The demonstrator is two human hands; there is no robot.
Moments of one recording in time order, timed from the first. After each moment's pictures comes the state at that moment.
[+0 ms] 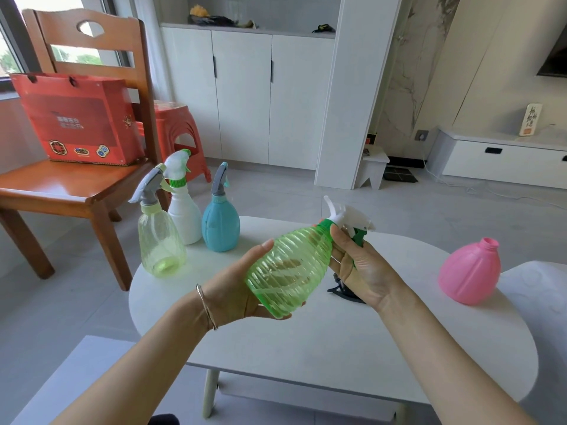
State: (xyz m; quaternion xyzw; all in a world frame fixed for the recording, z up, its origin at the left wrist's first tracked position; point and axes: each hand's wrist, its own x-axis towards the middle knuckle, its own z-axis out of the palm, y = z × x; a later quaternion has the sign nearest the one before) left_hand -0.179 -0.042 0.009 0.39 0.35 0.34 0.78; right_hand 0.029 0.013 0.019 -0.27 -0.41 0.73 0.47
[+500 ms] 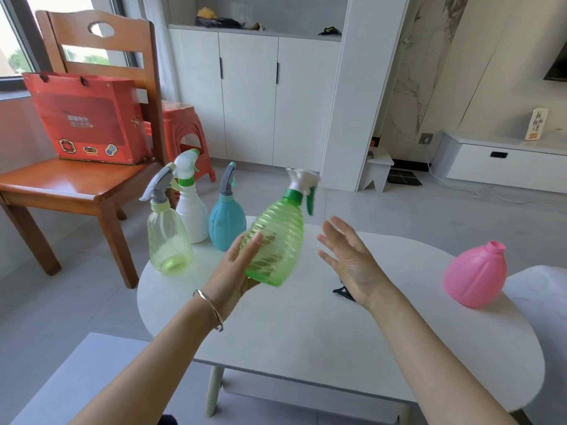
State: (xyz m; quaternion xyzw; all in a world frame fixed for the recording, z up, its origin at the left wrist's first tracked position) left_hand -0.183 -0.045 0.003 0.41 0.44 0.56 0.57; right_hand 0.010 0.009 0.015 -0.37 -0.47 0.64 0.47
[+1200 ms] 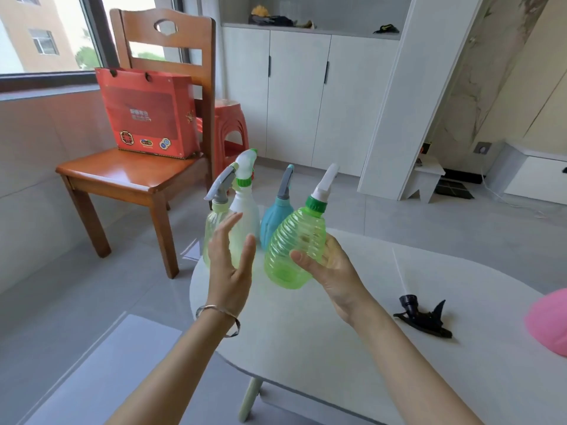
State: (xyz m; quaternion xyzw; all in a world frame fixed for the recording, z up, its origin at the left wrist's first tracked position) left_hand -0.268 -0.040 -0.027 0.49 0.57 0.65 0.10; right_hand -0.107 0.013 -0.010 -0.35 -0.59 0.61 0.40
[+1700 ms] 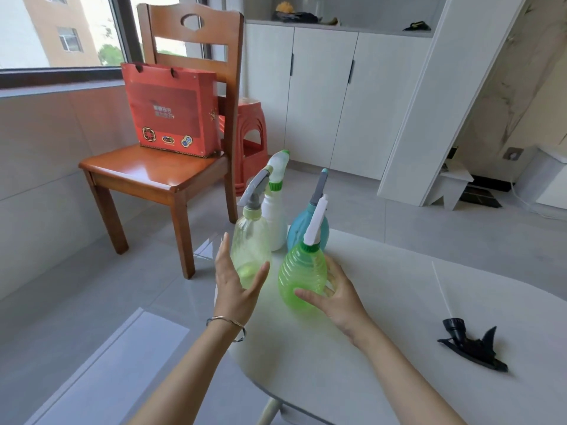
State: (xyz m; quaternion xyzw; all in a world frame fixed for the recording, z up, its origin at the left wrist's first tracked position) left_hand -0.331 -0.015 -0.094 0.44 0.66 0.59 0.12; right_hand -0.152 0.044 -0.080 -0.39 -0.66 0.53 0.36
